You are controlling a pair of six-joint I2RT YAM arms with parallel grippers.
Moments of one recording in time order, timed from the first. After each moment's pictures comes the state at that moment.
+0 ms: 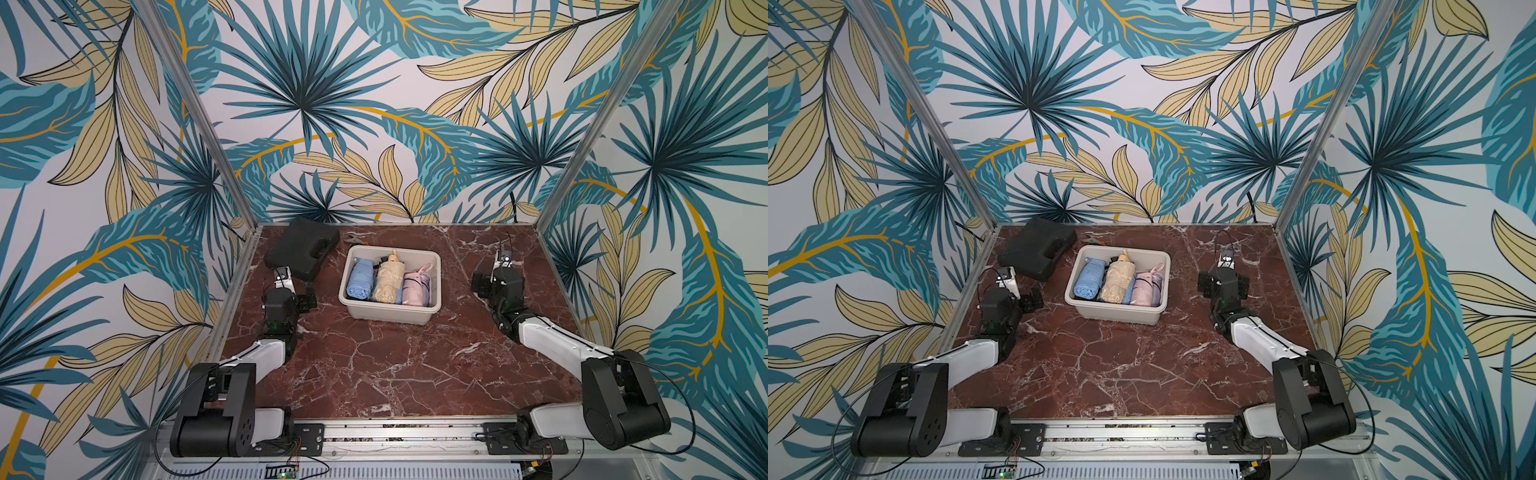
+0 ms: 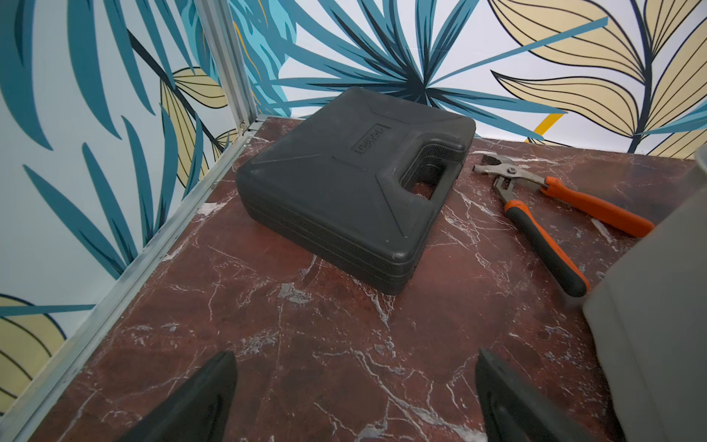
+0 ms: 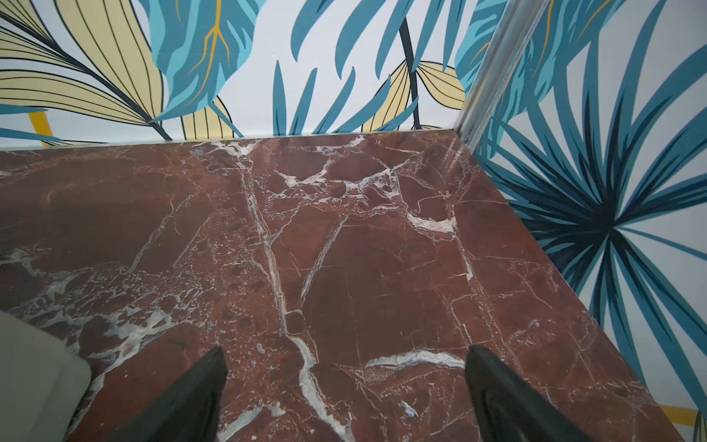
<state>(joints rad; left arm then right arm) 0.01 1.34 0.40 0.59 -0.15 -0.10 0.20 1.37 0.65 0.28 0.43 0.10</state>
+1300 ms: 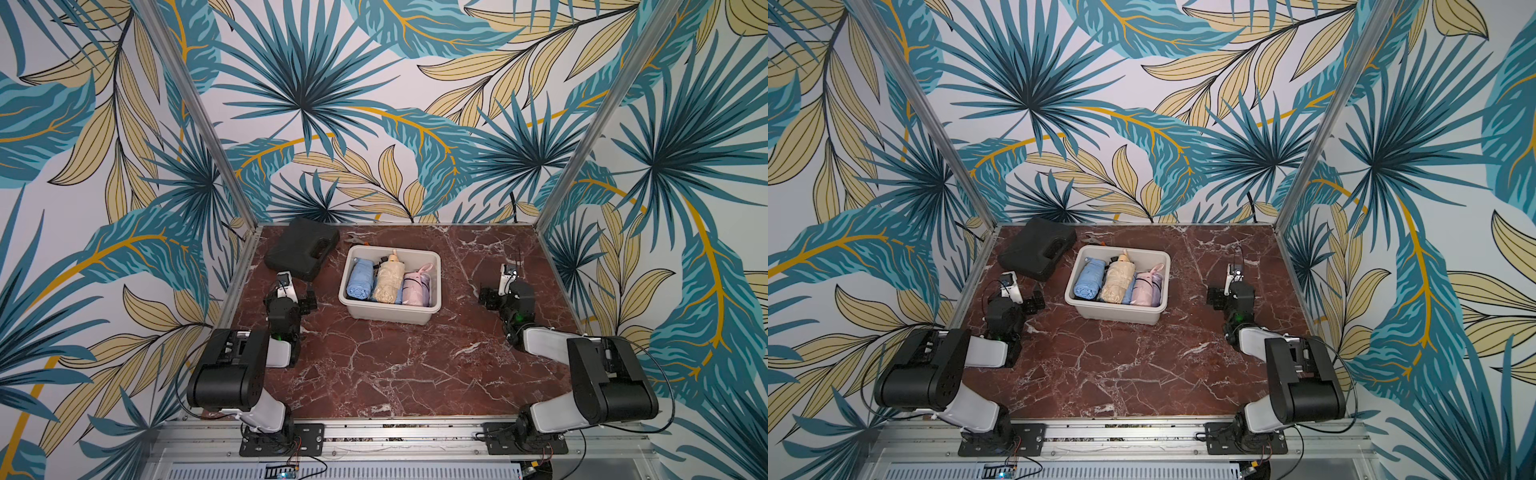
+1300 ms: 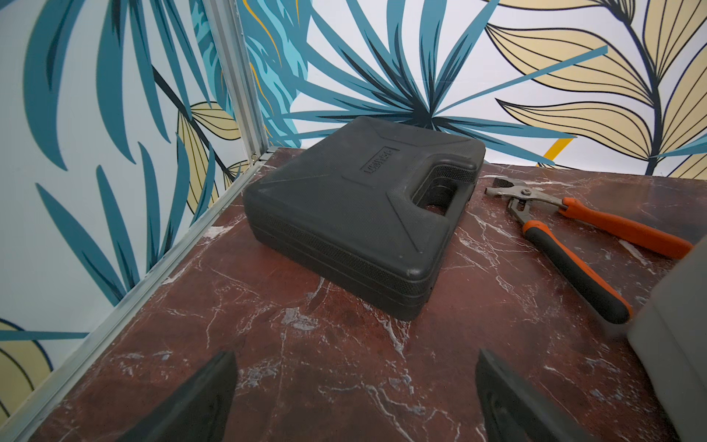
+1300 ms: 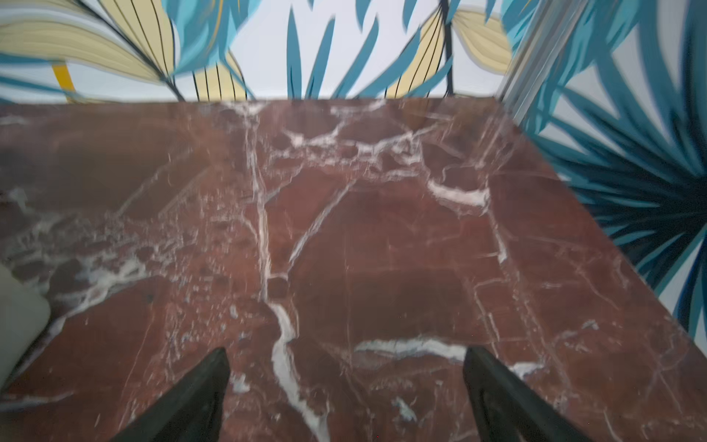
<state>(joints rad) 0.01 1.57 0.32 1.03 -0.18 -0.07 0.01 1.50 0.45 0.66 0.13 0.03</state>
